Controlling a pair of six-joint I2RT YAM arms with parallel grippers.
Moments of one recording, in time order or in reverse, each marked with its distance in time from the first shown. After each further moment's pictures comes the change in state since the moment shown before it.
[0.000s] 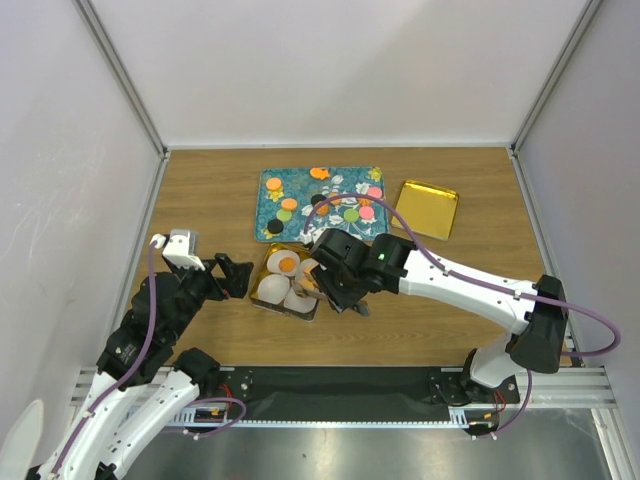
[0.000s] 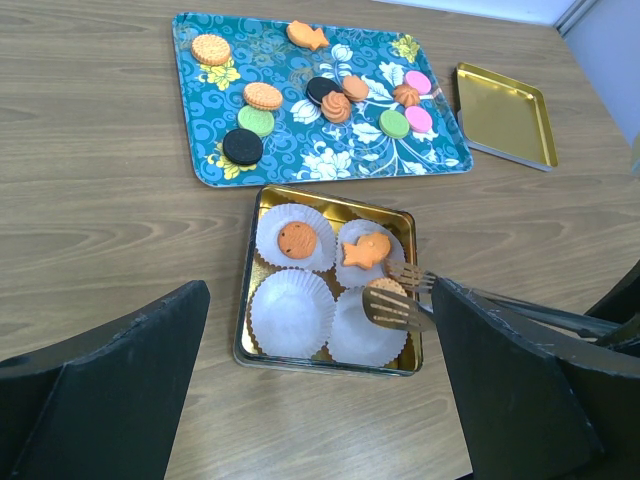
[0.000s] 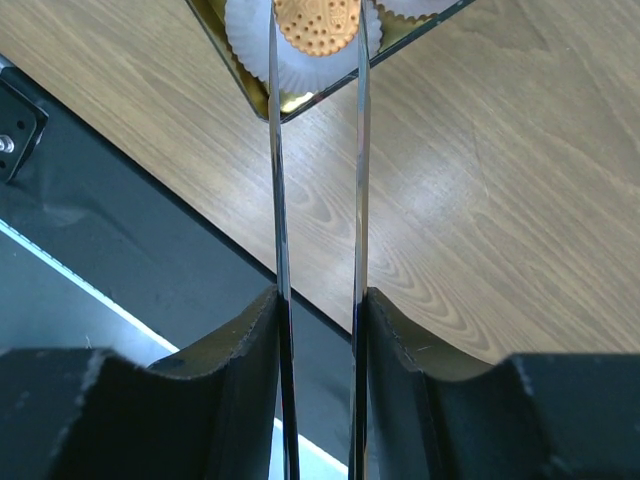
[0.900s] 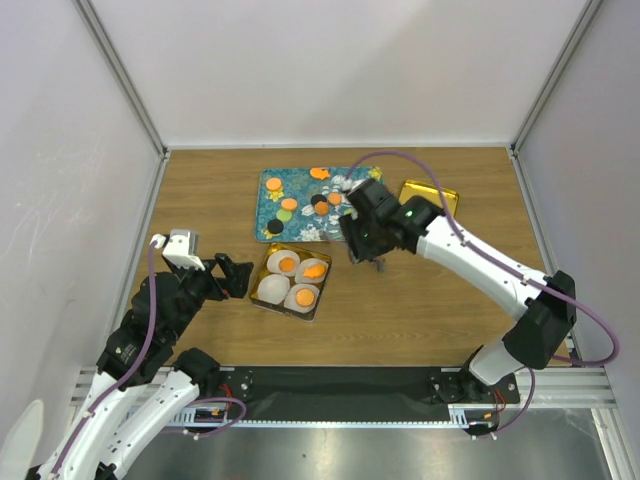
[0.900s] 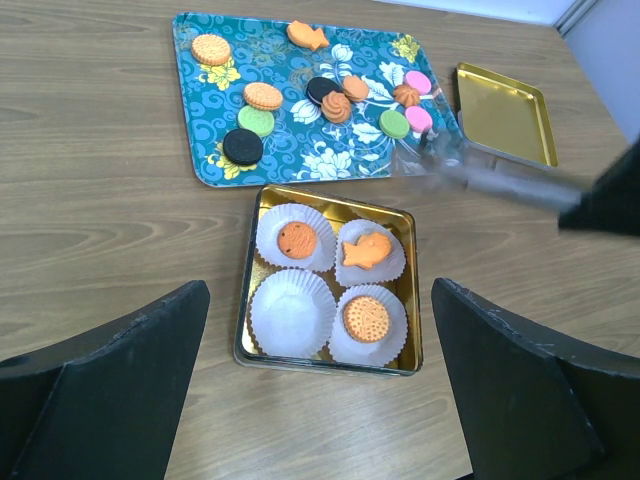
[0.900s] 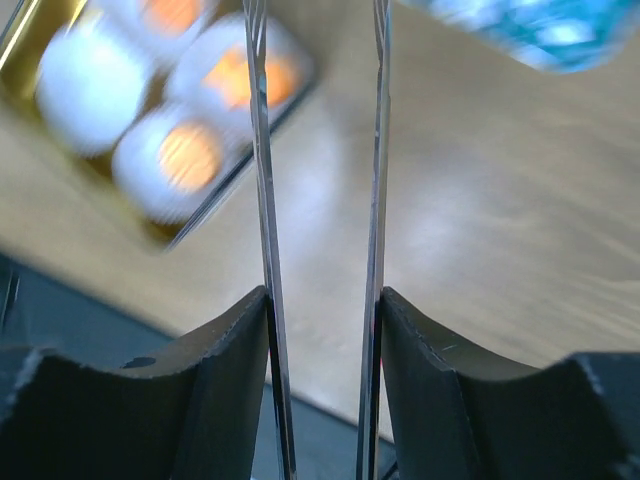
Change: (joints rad) left arm 0.000 0.000 0.000 0.000 -0.001 0.000; right arm -0.253 0.006 0.027 0.053 -0.010 -0.035
